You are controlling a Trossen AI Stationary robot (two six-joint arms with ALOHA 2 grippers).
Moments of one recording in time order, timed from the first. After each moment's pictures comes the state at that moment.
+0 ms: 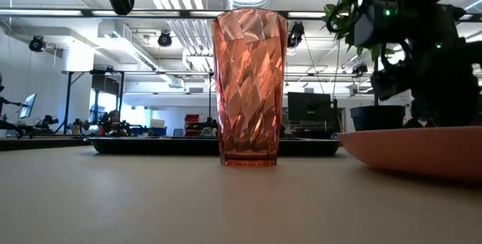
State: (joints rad) left arm 0.35 0.60 0.65 0.10 0.18 -0.65; right arm 0.06 1.37 0.65 -0.73 -0.26 0.58
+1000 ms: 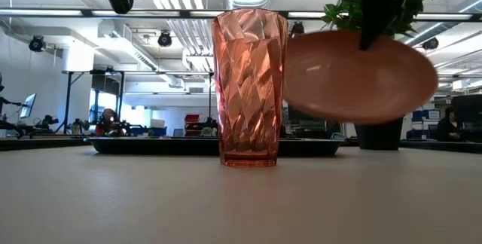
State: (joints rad) left arm 0.35 0.59 0.65 0.10 0.18 -0.65; right arm -0.10 1.24 1.22 -1.22 0.31 0.42
